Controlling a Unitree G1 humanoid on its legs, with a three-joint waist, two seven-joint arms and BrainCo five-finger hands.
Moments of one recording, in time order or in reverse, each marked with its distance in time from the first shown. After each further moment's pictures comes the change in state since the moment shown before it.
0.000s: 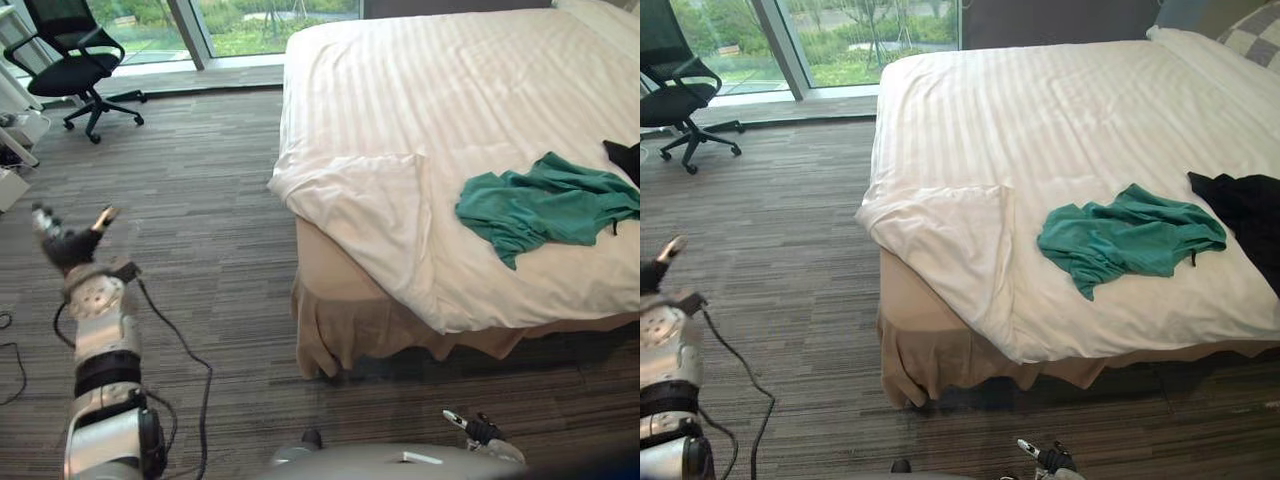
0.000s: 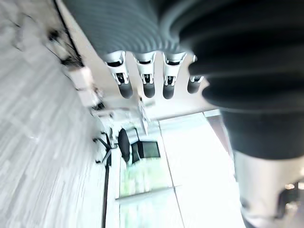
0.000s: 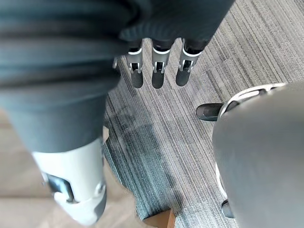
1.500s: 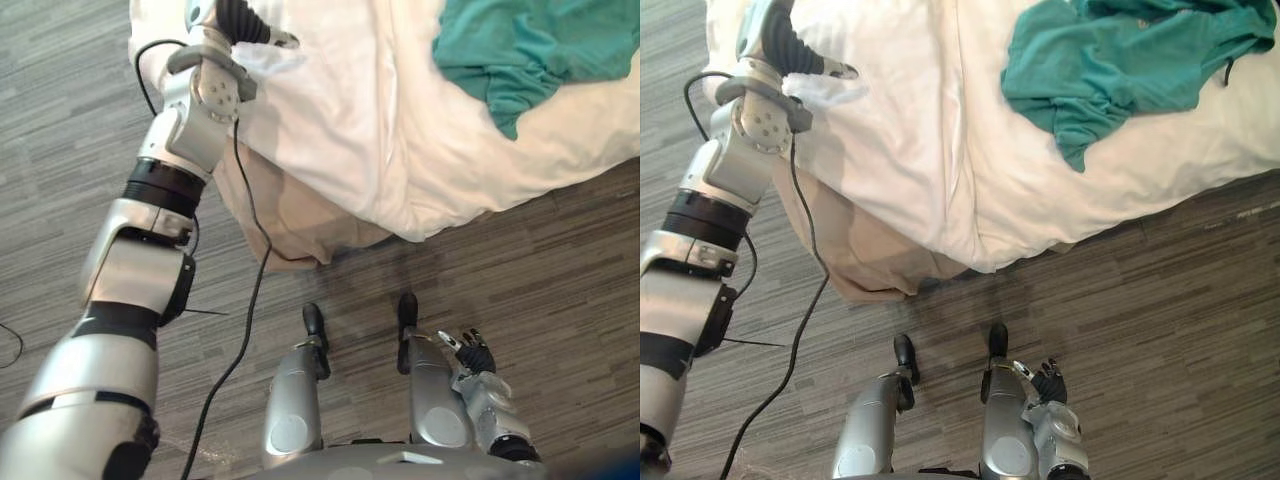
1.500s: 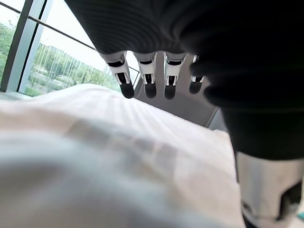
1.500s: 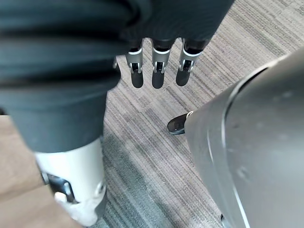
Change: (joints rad) left arm -0.882 -0.042 -0.673 0.203 0.563 0.156 -0.205; right arm -0.092 0.068 0.011 -0.325 0.120 -0.040 -0.041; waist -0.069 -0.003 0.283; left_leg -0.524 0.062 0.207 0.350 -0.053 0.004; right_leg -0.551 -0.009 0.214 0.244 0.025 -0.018
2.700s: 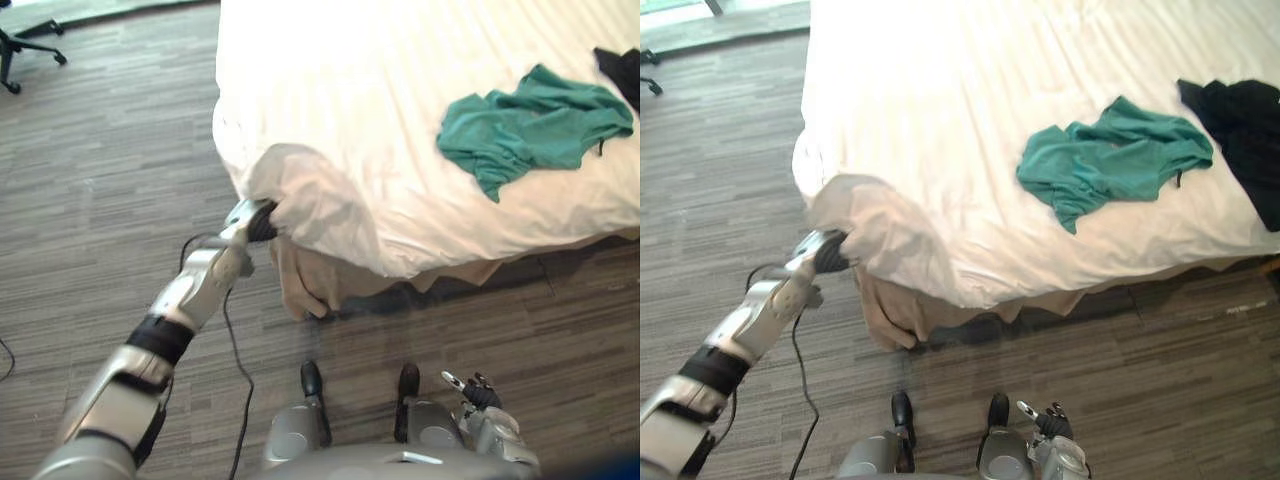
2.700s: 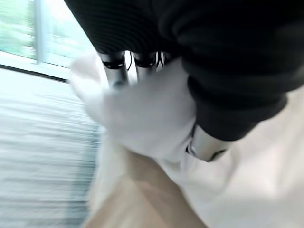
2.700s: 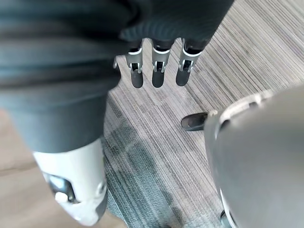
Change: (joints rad) left arm 0.992 0.086 0.093 -0.463 0.089 -0.103 -0.100; right arm 0.058 -0.071 0.010 0.195 -0.066 0.043 0.012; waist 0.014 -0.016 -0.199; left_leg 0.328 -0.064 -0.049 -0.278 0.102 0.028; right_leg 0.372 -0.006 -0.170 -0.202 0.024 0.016
